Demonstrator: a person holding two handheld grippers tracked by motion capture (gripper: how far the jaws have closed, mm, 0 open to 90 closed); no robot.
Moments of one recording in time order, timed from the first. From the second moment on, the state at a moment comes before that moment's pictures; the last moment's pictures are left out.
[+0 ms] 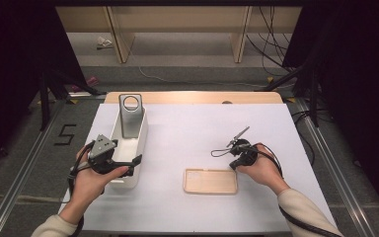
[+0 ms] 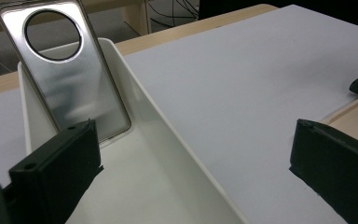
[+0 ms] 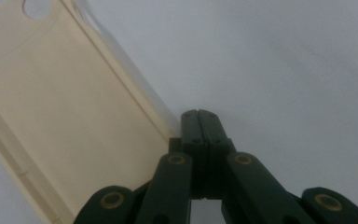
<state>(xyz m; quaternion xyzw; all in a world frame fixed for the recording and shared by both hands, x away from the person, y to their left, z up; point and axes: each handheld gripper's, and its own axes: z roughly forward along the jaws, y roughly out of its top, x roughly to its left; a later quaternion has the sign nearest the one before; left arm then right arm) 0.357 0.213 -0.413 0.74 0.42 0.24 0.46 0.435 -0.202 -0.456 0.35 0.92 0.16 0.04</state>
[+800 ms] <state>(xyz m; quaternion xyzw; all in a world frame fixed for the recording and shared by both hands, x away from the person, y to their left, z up) 0.356 0.213 -0.412 0.74 0.42 0.24 0.46 0.400 -0.191 -0.452 0.26 0.96 0.08 0.03</state>
